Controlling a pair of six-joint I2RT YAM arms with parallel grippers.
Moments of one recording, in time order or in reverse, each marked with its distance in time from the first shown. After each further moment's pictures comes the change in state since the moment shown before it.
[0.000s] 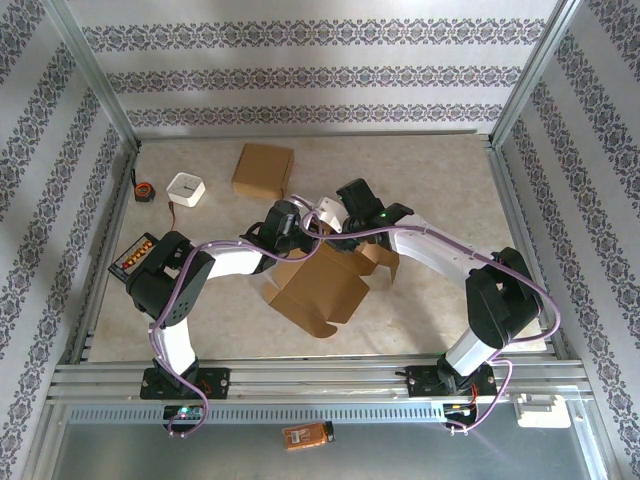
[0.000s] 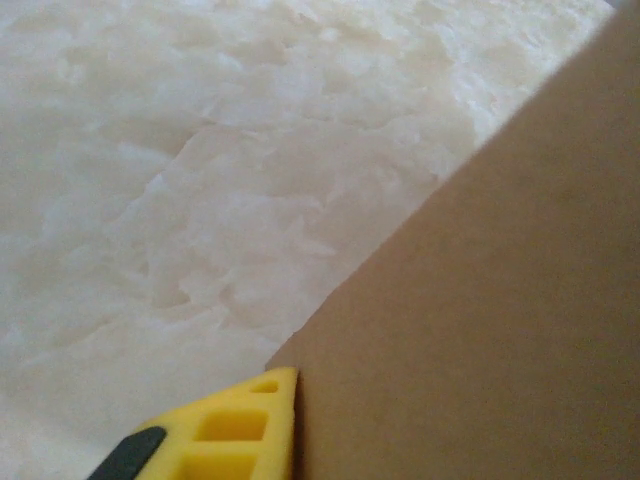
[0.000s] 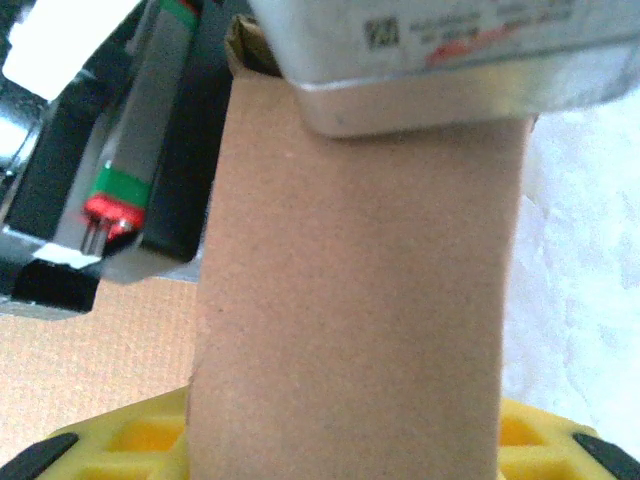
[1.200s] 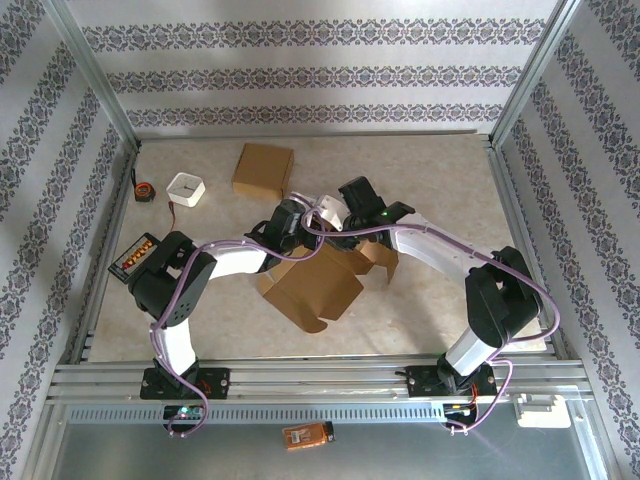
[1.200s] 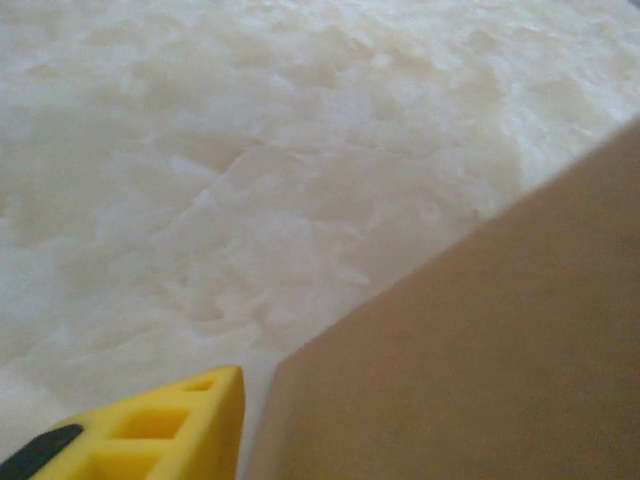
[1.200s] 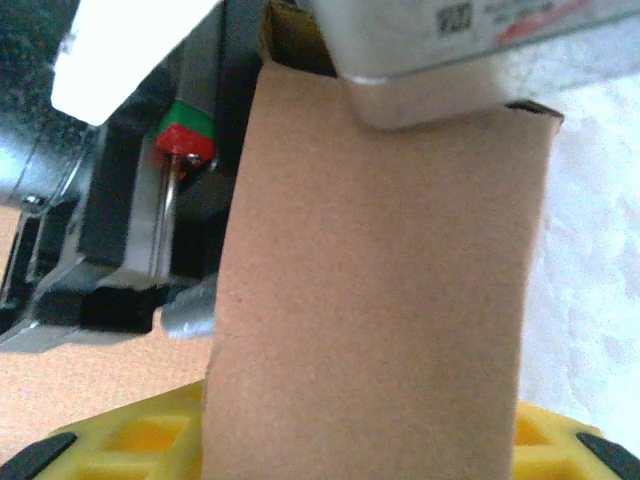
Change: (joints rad) left arm -0.026 0.000 0.040 -0.037 -0.121 -0.077; right arm -0.014 0.003 0.003 0.013 -0.039 0.003
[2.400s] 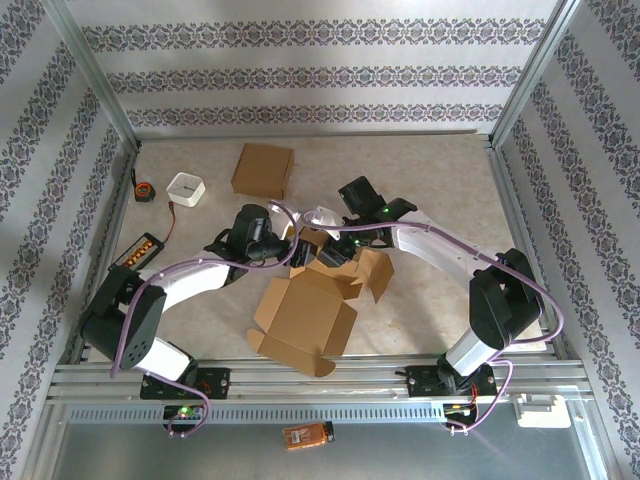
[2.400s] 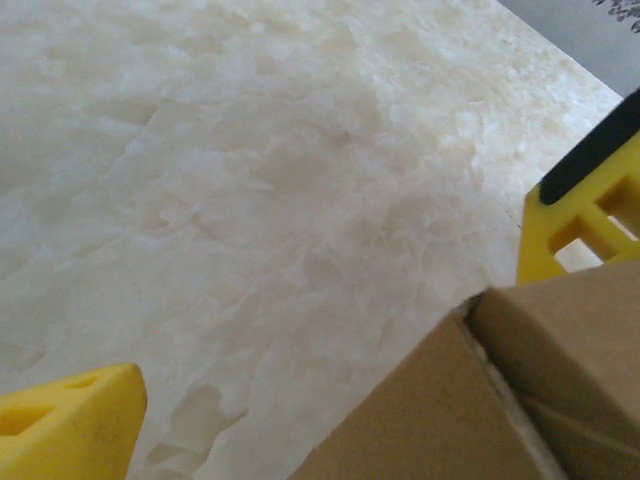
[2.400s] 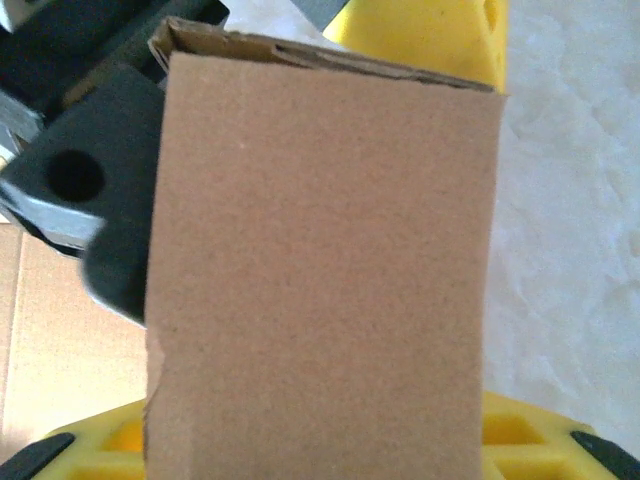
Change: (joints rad) left arm 0.097 -0.340 -0.226 -0.111 0.330 0.153; right arm -0.010 -0.010 0.042 -0.165 -0.362 -0.013
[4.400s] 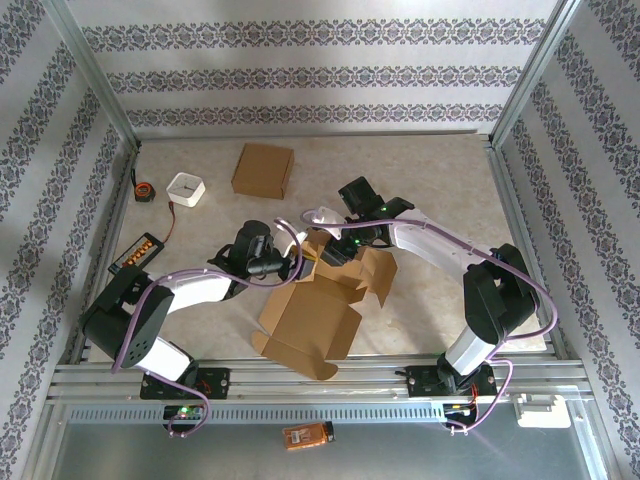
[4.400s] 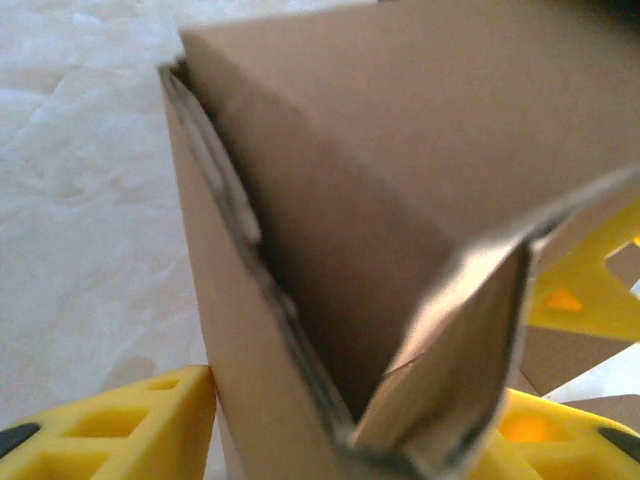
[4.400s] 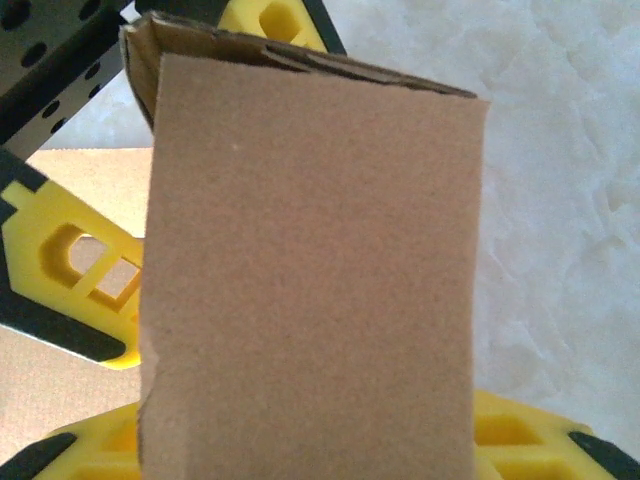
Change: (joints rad) left arm -0.032 0.026 -0.122 0.159 0.053 0.081; right arm -0.009 0.033 0.000 -0.004 0.063 0.006
